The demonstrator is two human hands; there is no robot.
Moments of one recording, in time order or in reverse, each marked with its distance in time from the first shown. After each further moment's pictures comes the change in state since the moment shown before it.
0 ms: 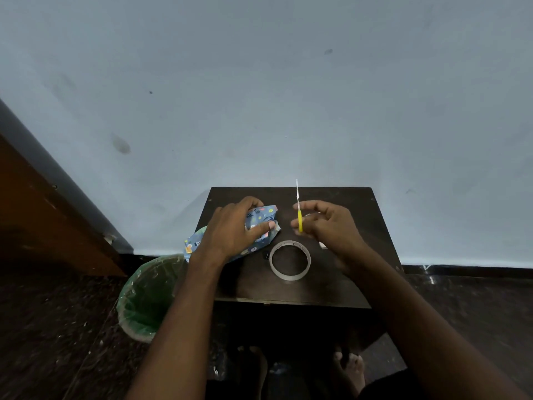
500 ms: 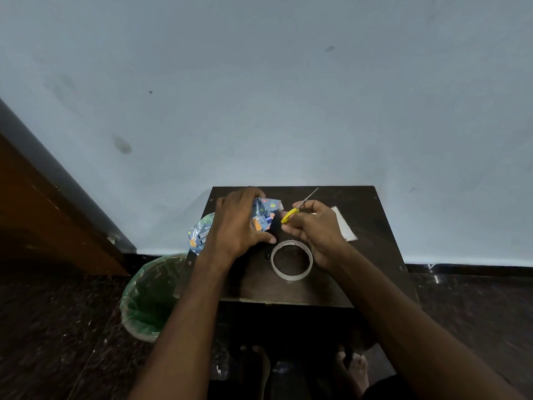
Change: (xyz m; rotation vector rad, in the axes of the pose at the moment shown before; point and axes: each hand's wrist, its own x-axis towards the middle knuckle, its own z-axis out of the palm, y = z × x) left_hand 0.006 0.010 -0.003 0.087 0.047 0.055; right_hand 0.024 0.015 0.033 0.371 0.100 0.155
